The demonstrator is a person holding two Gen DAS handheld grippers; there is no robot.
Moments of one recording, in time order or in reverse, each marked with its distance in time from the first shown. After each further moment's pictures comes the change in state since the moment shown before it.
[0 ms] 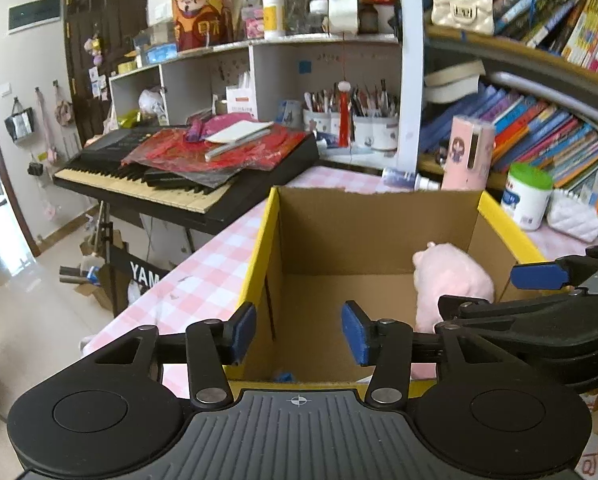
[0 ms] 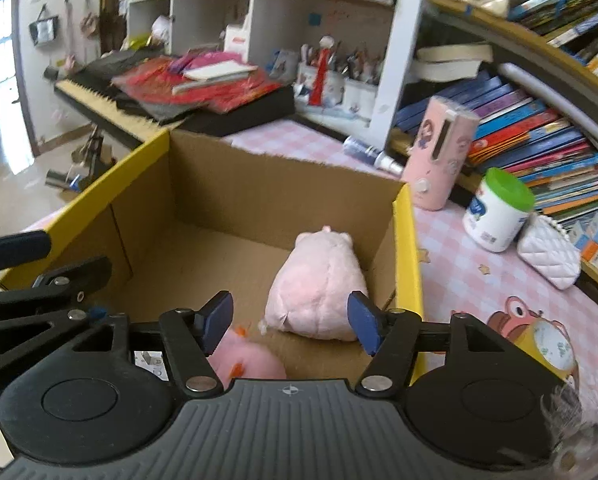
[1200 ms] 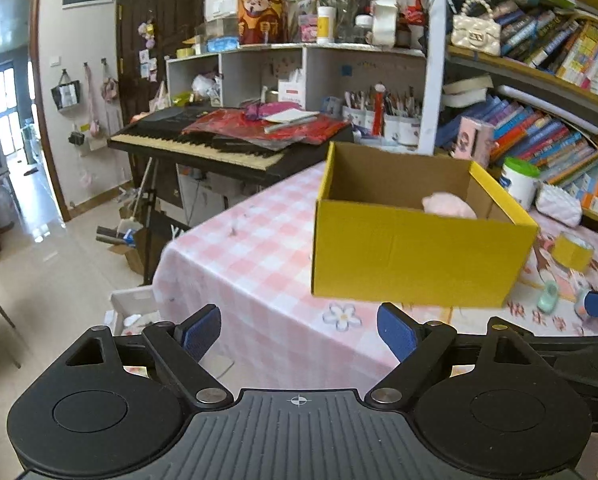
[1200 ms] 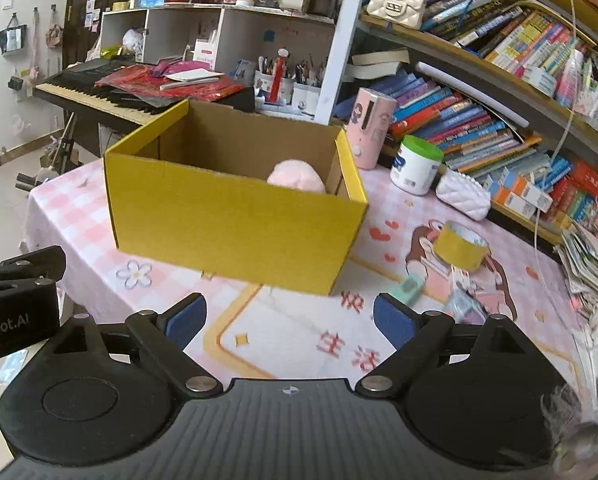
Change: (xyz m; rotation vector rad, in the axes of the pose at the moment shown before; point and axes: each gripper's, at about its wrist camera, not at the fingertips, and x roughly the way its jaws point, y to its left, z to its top) left arm -0.126 0.037 -0.097 -0.085 0.008 0.045; right arm -0.136 0.056 -0.122 0.046 -0.040 -0.179
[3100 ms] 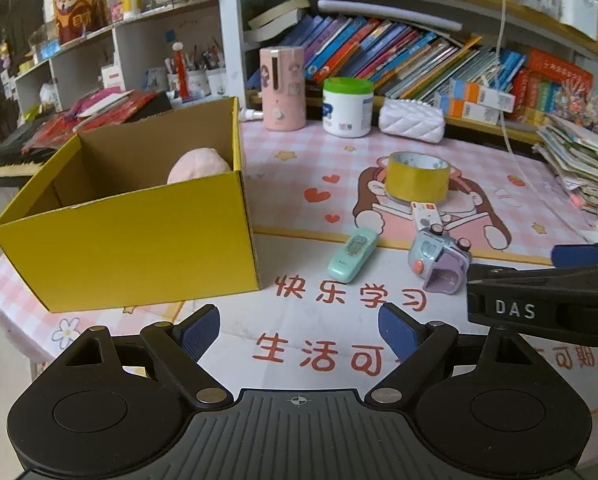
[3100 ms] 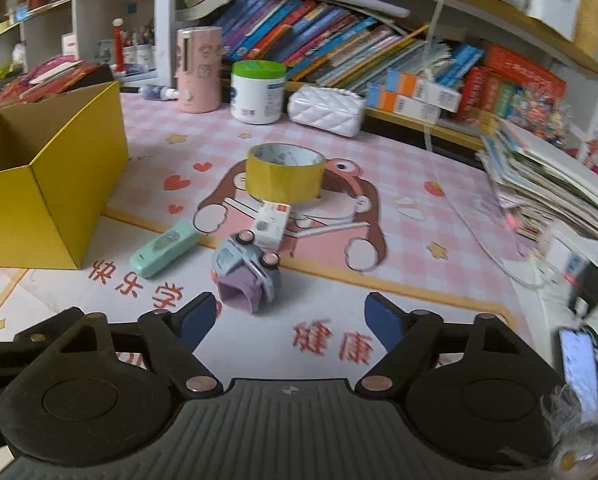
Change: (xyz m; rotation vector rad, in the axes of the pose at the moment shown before) left arm 0.049 -0.224 -0.001 0.232 0.134 -0.234; right arm 0.069 -0.233 -0.034 0.205 0.138 -0.081
